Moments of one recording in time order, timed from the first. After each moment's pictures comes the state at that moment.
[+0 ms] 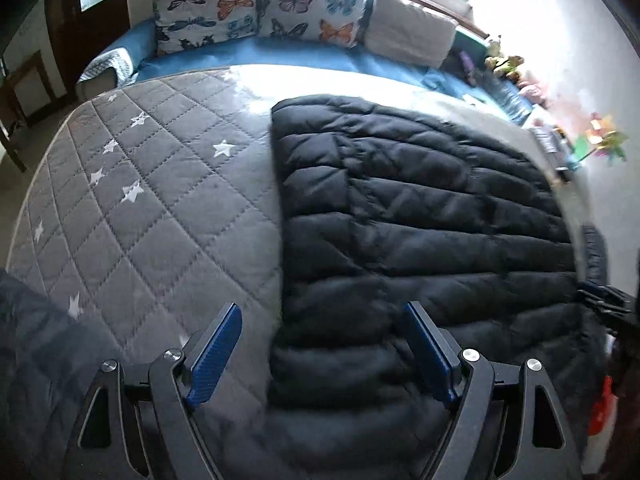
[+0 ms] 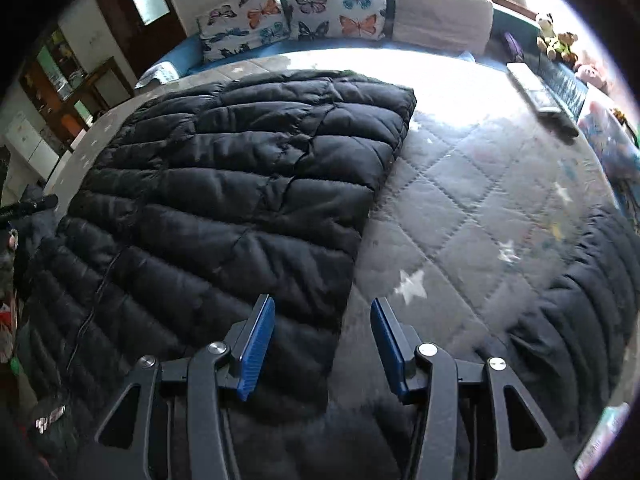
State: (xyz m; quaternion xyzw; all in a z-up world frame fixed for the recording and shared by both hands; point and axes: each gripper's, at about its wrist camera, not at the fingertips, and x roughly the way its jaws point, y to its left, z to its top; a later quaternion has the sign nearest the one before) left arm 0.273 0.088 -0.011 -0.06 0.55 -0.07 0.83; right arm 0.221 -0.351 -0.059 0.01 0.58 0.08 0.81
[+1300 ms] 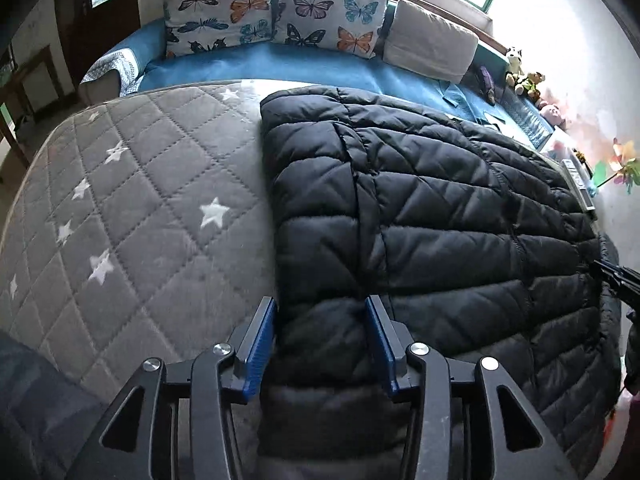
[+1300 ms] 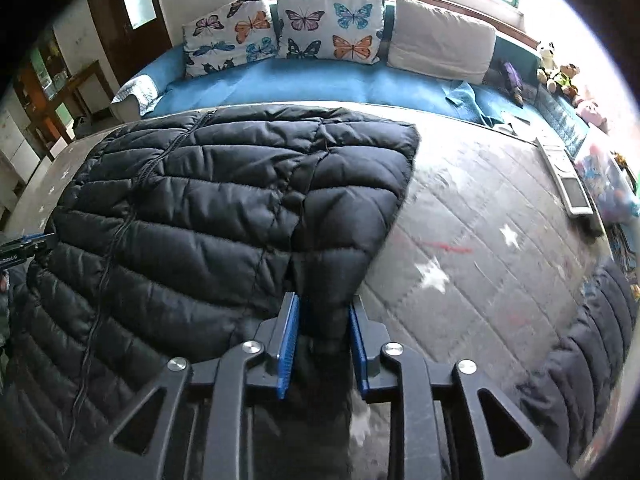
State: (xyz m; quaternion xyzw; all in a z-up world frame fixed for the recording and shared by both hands) left arm 0.366 0.110 -0.039 -0.07 0.53 -0.05 0.84; right arm 0.298 -0.325 -0.048 -0.04 0.56 0.05 0.83
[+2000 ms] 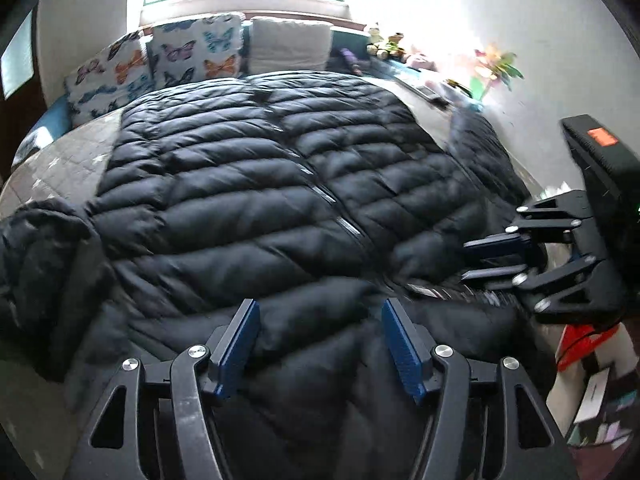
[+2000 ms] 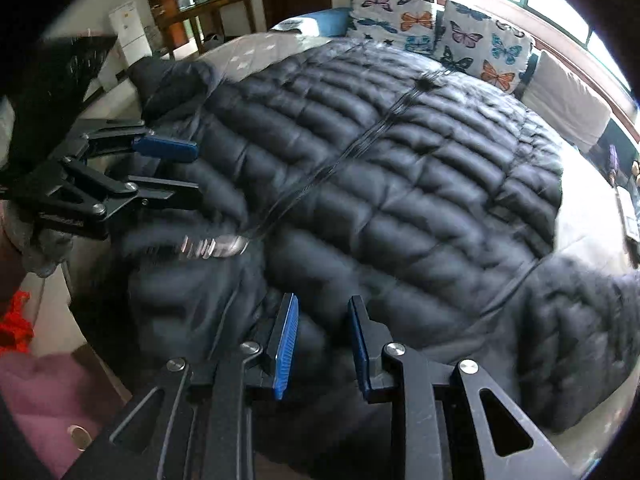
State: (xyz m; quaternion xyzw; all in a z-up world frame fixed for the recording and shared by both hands) left arm 0.086 -0.033 -0.027 0.03 0.45 -0.24 0.86; right arm 0.082 -0.188 -0.046 -0.17 0.54 0.26 0.78
